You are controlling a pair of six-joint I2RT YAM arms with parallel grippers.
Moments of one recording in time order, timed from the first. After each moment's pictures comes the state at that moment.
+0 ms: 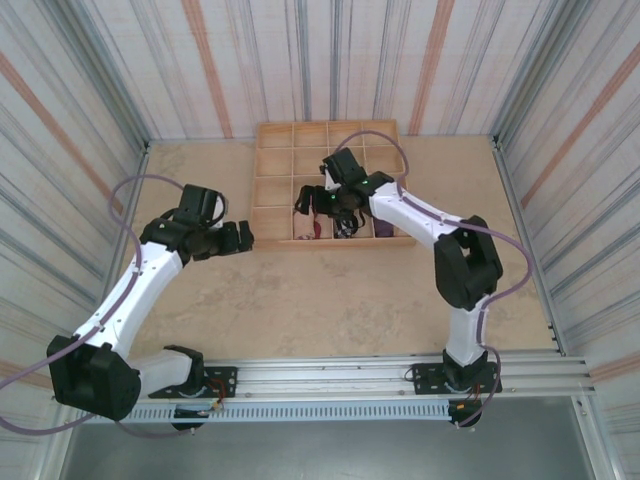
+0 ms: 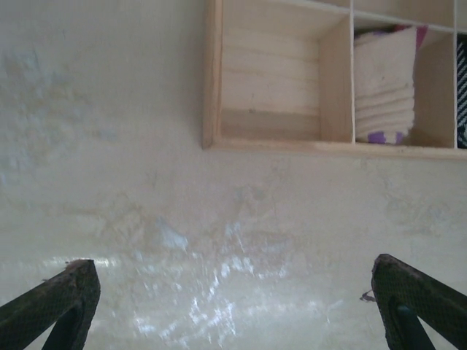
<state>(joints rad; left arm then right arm) -0.28 1.18 1.03 -0.84 0.07 -0.37 0.63 1.90 1.57 -0.54 -0.20 0.59</state>
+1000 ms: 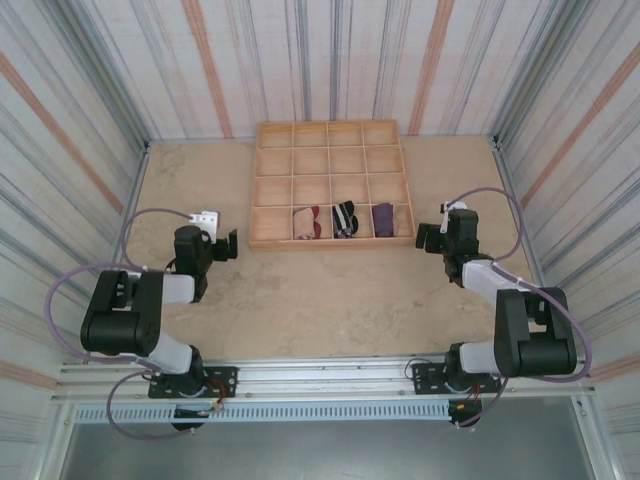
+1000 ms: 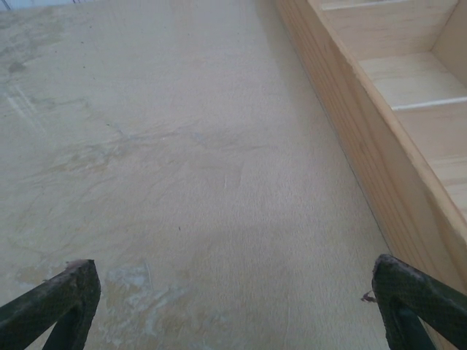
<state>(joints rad) -0.04 1.50 0.38 0.68 0.03 0.08 0.04 1.36 0.51 0.23 0.08 0.09</state>
